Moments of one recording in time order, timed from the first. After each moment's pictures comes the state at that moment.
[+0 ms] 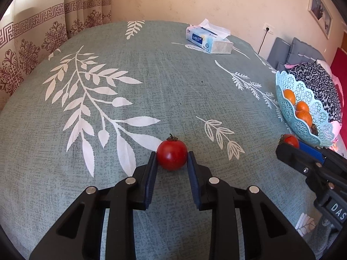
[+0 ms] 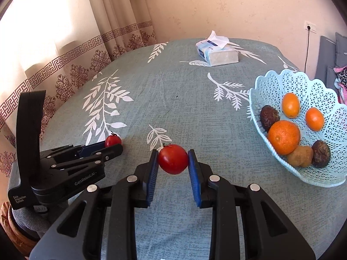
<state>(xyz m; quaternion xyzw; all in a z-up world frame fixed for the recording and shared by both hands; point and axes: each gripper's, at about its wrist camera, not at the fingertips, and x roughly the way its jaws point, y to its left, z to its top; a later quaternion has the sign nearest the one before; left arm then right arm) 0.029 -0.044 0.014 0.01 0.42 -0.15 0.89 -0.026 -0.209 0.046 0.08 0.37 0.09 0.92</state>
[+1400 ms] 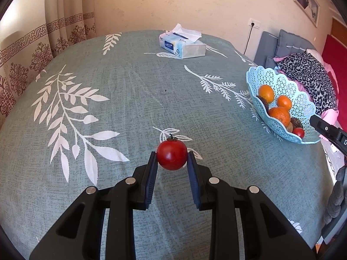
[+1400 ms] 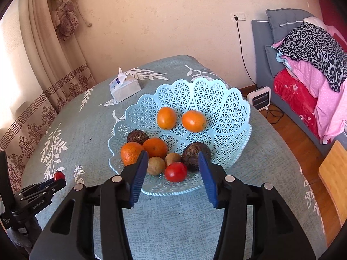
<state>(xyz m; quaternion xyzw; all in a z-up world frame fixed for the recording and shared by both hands) 0.012 -0.098 0.036 0.04 0.40 -0.18 0.90 -0.078 -0.361 0.059 0.17 0.30 -0.09 0.93</state>
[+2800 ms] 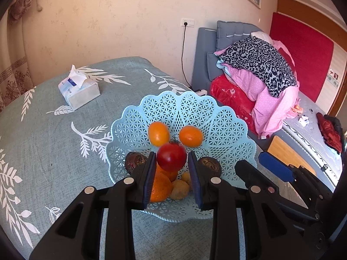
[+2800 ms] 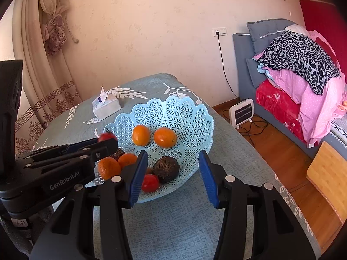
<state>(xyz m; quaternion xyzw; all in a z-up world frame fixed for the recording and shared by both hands) 0.013 -0.283 0.077 0.10 0.35 -0.35 0.86 -0.100 -0.381 0.061 0.17 0.25 -0.15 0.94</state>
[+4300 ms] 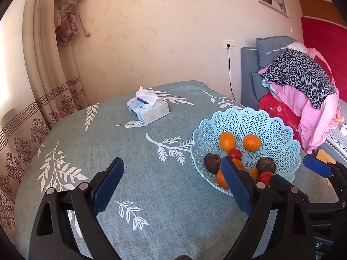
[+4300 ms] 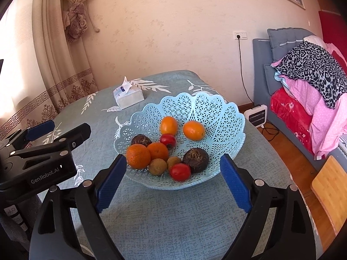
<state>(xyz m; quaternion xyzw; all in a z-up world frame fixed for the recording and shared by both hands) -0.011 -0.211 0.097 0.14 0.24 -0.20 0.94 -0.095 -0.345 0.066 0.13 0.26 -0.10 0.95</state>
